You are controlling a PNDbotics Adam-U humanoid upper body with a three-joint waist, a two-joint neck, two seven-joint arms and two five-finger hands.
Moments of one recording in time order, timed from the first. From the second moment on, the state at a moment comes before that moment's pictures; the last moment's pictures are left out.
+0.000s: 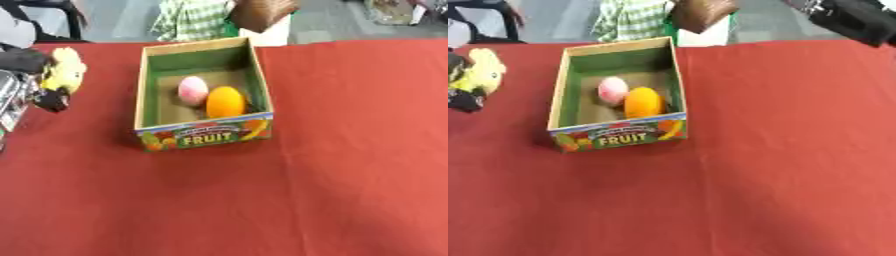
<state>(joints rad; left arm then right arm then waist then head) -0.86 0.65 -0.19 -1.37 -1.29 0.41 -0.66 -0.76 -0.67 0.10 -1.90 0.36 0.37 0.36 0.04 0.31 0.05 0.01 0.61</state>
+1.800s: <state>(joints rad) -1.11 0.33 -0.32 -1.31 -1.09 0.40 -0.54 -0.78 -0.66 0.09 -1.94 0.30 0.39 0.32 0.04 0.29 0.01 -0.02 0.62</state>
